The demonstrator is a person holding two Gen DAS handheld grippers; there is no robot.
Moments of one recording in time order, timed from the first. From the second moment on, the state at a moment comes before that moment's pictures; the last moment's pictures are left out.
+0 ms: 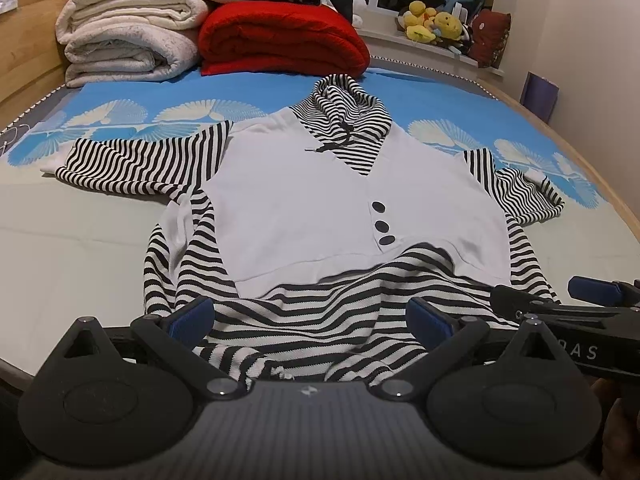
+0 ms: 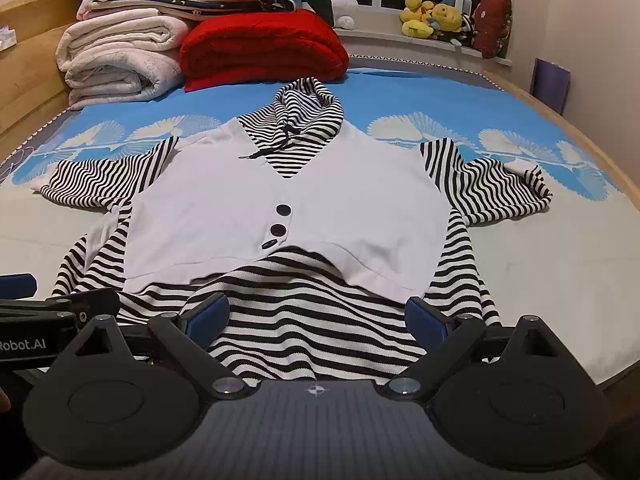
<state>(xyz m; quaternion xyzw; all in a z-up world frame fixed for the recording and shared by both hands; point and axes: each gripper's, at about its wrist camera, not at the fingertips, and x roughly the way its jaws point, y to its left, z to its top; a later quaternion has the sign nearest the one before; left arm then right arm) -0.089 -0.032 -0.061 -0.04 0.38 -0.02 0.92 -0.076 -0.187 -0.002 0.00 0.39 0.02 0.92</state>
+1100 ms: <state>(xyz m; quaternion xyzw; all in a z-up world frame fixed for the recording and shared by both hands) -0.086 -0.034 -0.064 -0.03 0.39 -0.02 0.92 -0.073 -0.189 -0.002 -0.01 0.40 0.02 0.92</state>
